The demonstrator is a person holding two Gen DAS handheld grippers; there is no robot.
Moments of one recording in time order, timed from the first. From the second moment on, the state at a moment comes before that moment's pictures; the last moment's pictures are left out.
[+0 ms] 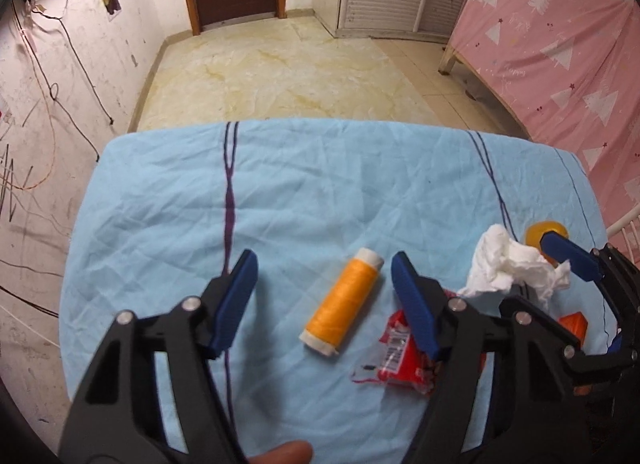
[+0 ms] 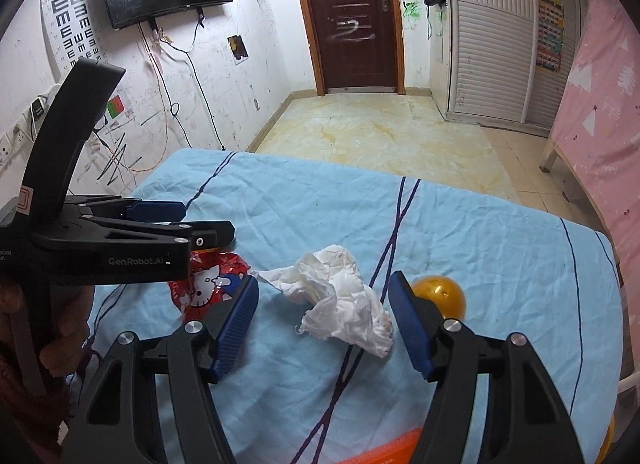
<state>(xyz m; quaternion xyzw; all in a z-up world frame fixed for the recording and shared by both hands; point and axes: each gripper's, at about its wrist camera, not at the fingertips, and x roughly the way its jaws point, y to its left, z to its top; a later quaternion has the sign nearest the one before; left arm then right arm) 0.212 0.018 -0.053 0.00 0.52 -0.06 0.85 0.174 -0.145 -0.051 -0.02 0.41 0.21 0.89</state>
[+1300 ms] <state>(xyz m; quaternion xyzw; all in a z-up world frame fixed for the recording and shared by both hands) 0.169 0.033 -0.029 -0.01 0.48 -0.03 0.88 0.162 -0.152 -0.043 0.00 0.39 0.20 0.90</state>
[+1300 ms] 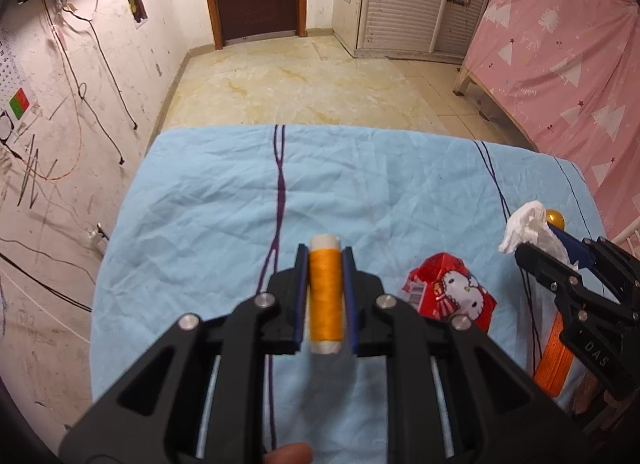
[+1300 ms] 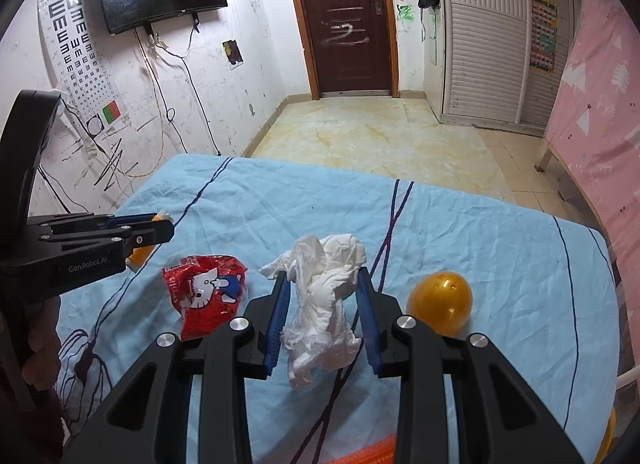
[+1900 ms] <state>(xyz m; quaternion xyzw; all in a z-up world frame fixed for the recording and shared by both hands) 0.121 -0.018 0.015 0.02 0.44 -0.05 0.90 0.105 -0.216 -0.009 0.05 0.33 0.17 0.93</state>
